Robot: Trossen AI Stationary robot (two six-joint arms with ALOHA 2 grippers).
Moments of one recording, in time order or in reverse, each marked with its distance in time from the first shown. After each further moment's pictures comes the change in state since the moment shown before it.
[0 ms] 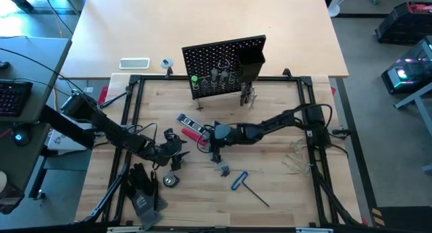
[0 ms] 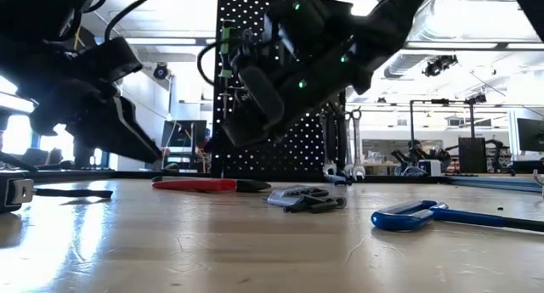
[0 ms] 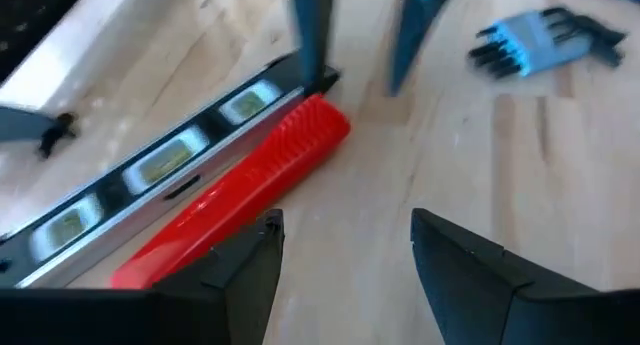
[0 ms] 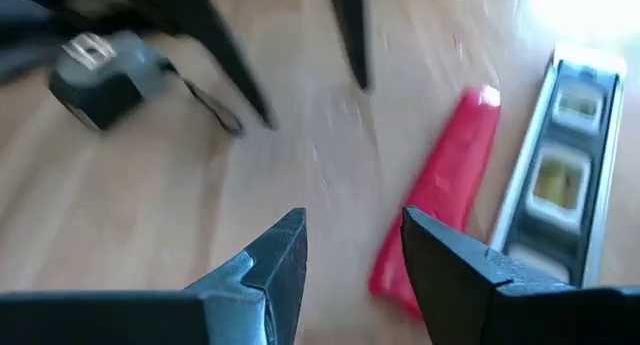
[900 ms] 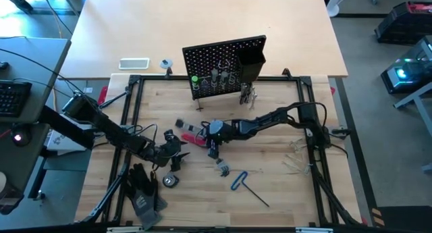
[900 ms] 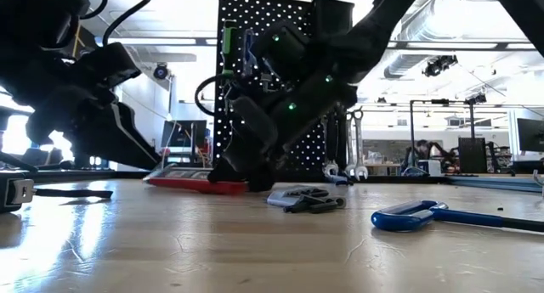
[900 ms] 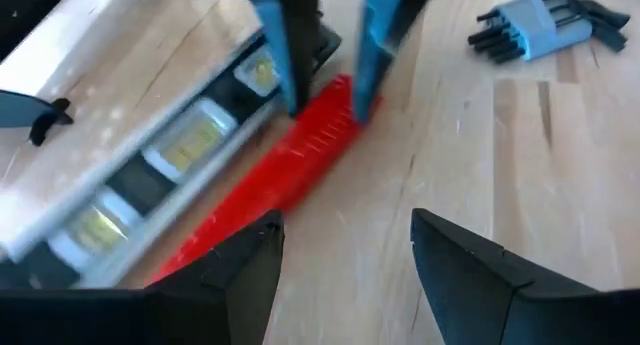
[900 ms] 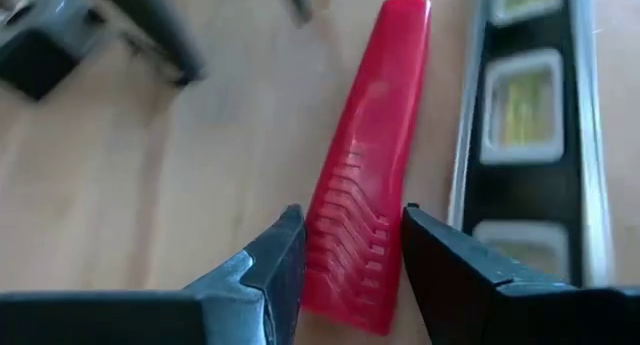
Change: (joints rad) left arm -0.007 0.028 -0.026 0.065 0.004 0.002; right arm -0.050 0.128 0.069 -0.174 -0.090 0.083
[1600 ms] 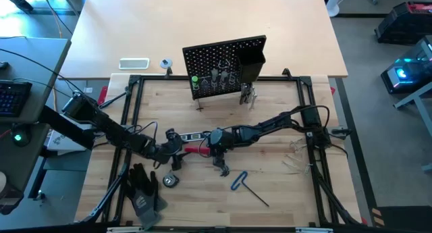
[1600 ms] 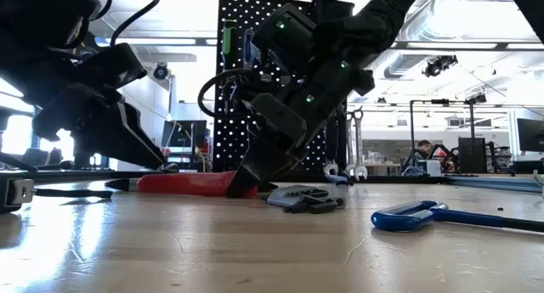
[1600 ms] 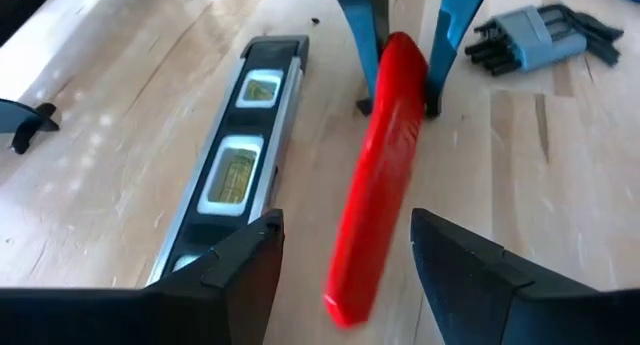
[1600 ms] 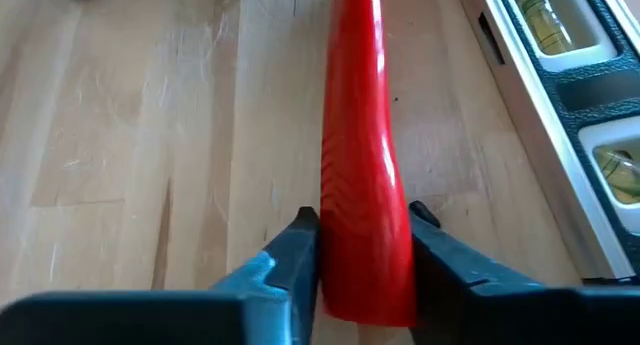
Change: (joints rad) left arm 0.045 -0.002 0.003 0.024 0.054 0.028; right arm 0.086 -0.040 -0.005 -0.161 0.005 0.013
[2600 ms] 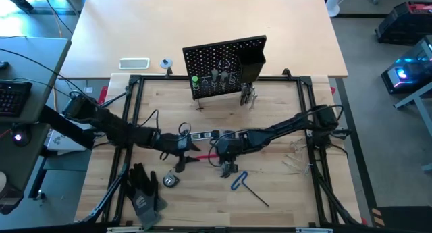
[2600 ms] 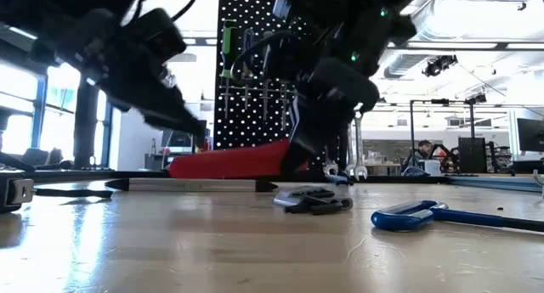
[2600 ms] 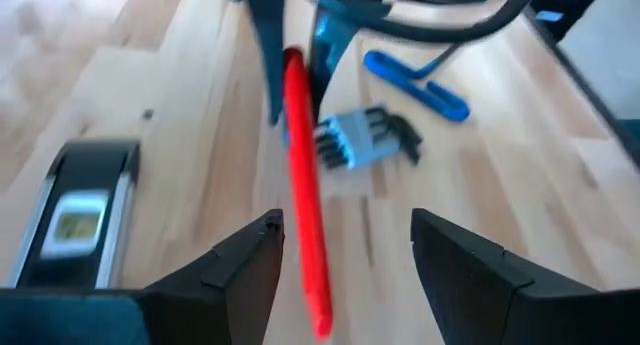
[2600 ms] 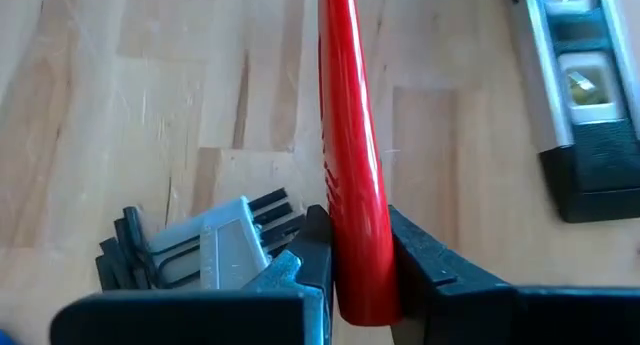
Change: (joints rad) left arm 0.179 0.001 0.125 0.081 0.521 0.120; right arm 0.087 -0.218 -0.011 -0.284 0.142 -0.093
